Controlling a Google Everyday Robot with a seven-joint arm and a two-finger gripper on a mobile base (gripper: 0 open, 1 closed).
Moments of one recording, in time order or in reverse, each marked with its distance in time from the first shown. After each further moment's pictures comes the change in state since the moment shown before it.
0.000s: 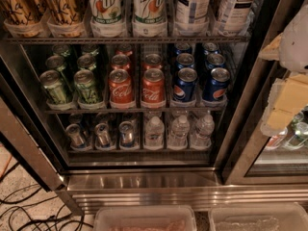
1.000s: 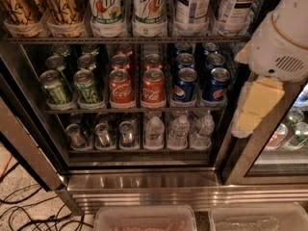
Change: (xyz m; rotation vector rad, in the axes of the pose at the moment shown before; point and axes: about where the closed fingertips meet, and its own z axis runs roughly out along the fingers) arm -0.040 0.010 0.016 -0.015 -0.018 -0.004
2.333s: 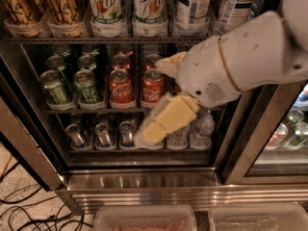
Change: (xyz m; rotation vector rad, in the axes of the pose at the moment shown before) arm -0.159 0.066 0.012 -0.120 -0.672 -0.005
